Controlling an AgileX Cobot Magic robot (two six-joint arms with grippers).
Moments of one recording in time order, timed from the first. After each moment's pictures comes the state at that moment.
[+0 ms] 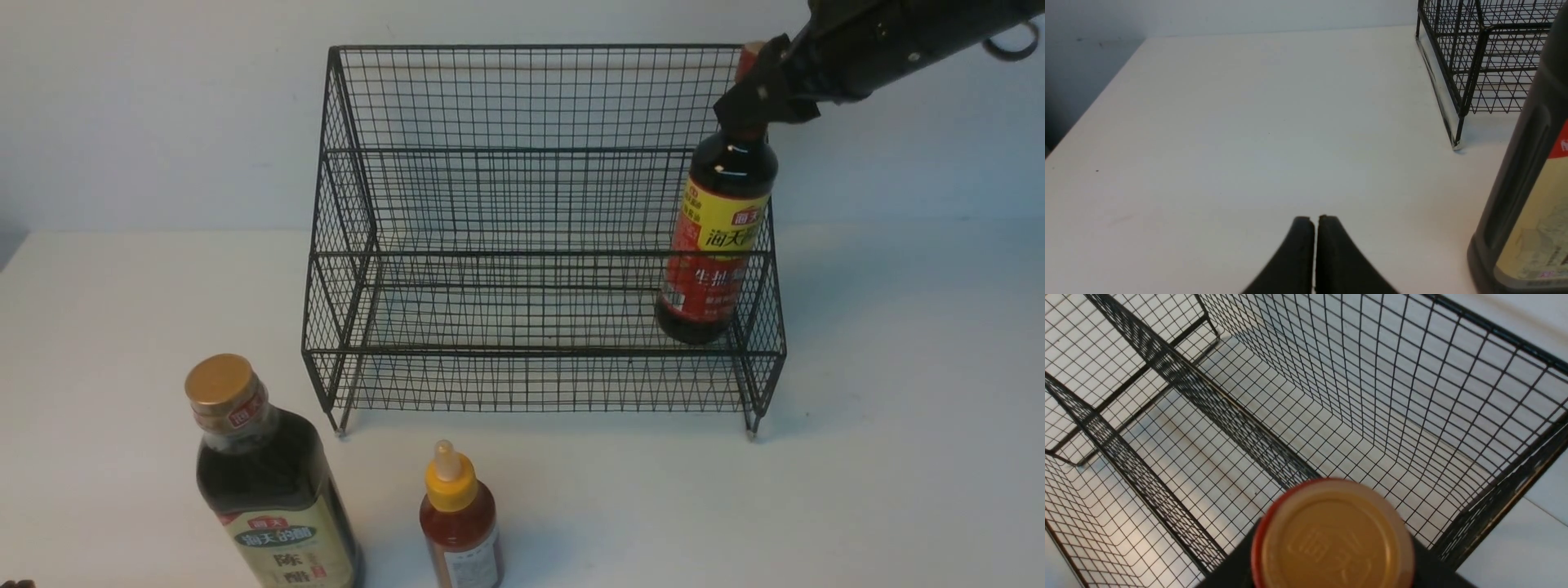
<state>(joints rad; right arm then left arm) 0.12 1.90 -1.85 0.63 1.09 -0.75 0.04 -0.01 0.03 0.00 0.37 0.02</state>
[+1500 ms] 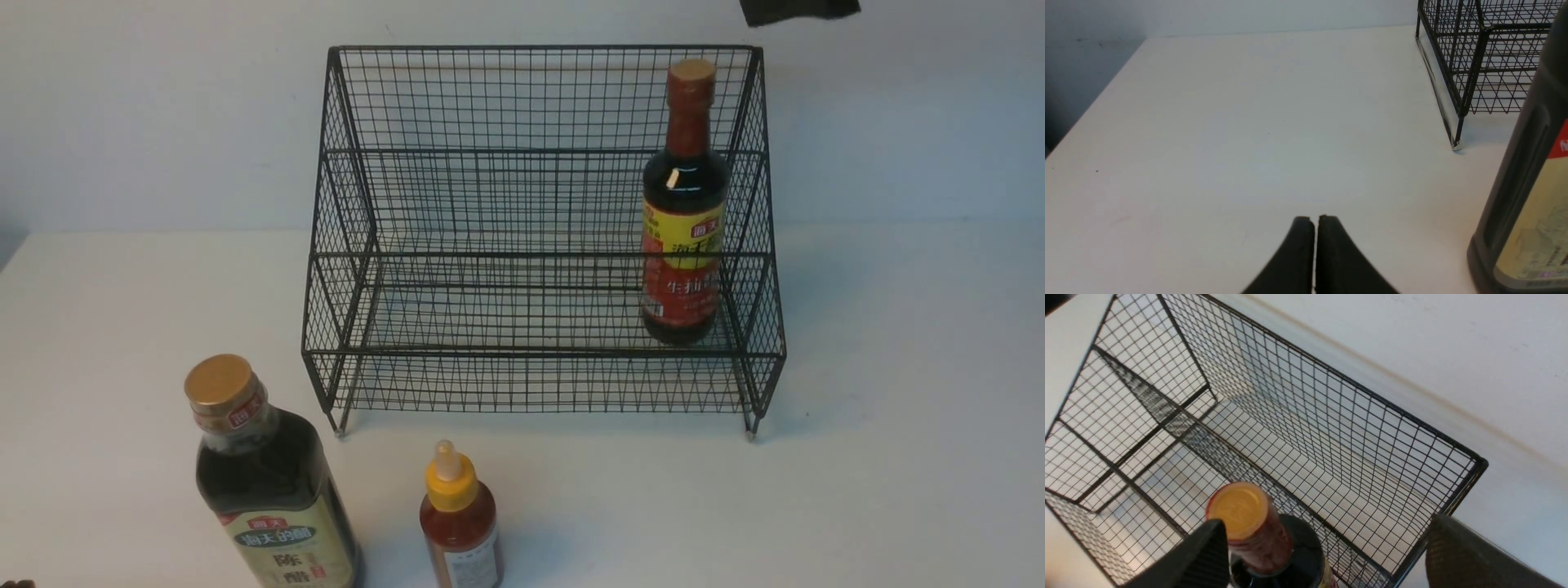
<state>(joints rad) 0.12 1.79 -2.01 0.54 1.21 -0.60 0.04 -0.01 0.03 0.00 0.37 0.02</state>
